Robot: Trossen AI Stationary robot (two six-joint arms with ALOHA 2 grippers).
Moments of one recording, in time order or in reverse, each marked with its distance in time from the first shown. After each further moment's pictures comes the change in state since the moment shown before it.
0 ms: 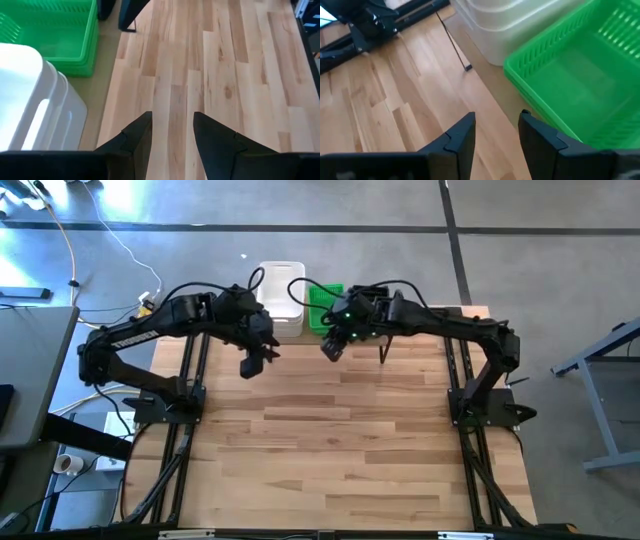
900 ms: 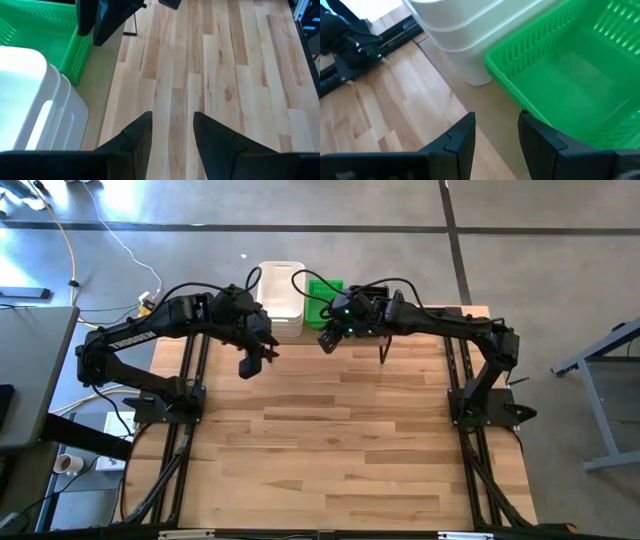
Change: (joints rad) left arm 0.000 -0.019 -0.010 0.015 -0.002 0.000; right arm -0.054 0.009 -0.108 0.196 0.016 0.043
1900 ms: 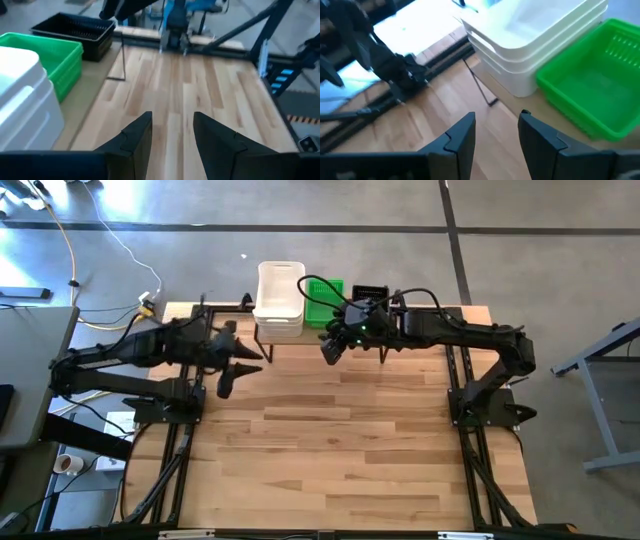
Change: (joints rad) left arm -0.167 -0.452 -0.478 0.421 -0.097 -0.193; right arm 0.183 -0.118 0.064 -0.050 0.145 0.146
